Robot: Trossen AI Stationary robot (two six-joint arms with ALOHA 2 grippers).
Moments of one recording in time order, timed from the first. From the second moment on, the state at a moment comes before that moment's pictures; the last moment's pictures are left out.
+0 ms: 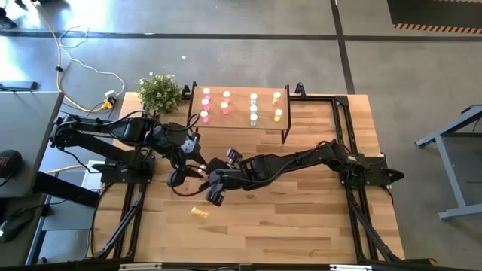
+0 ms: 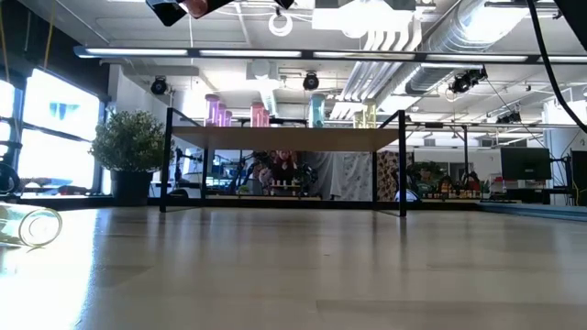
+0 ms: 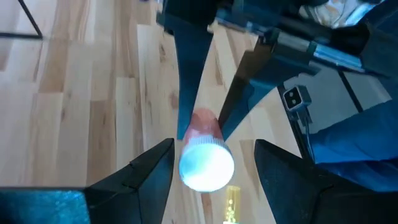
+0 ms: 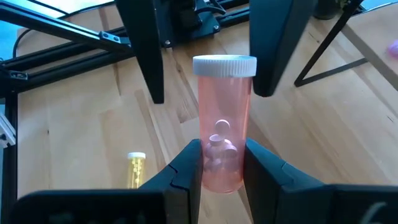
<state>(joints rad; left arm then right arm) 0.02 1.10 1.12 -0.77 0.22 -0.12 0.27 2.24 2.32 -0.91 0.42 0.49</state>
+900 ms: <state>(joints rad) 0.02 1.11 1.12 -0.77 0.22 -0.10 0.27 2.24 2.32 -0.89 0.39 0.55</state>
